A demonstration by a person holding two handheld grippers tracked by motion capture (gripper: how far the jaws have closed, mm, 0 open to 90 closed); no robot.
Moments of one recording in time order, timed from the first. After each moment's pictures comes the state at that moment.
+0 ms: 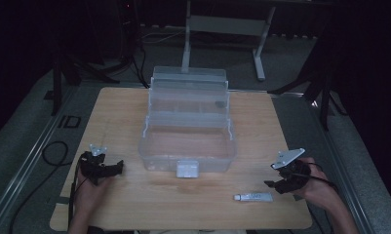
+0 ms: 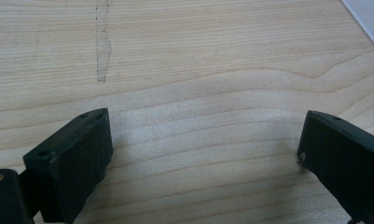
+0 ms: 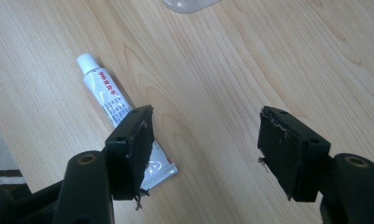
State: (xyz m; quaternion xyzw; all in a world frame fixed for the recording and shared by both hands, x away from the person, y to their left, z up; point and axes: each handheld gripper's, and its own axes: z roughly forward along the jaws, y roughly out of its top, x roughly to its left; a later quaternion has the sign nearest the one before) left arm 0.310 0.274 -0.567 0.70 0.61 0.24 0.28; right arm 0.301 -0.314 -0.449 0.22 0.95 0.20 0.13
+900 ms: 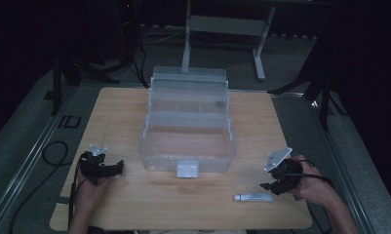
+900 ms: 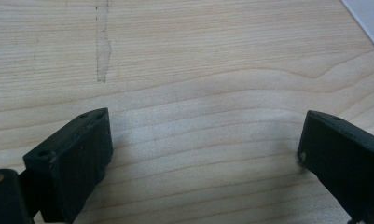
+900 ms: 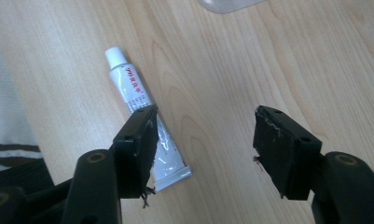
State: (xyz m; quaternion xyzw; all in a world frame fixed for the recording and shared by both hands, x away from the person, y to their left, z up) left arm 0.310 0.274 -0.567 0.70 0.61 0.24 0.28; right arm 0.301 -0.291 -0.445 0.16 0.97 0.16 0.10
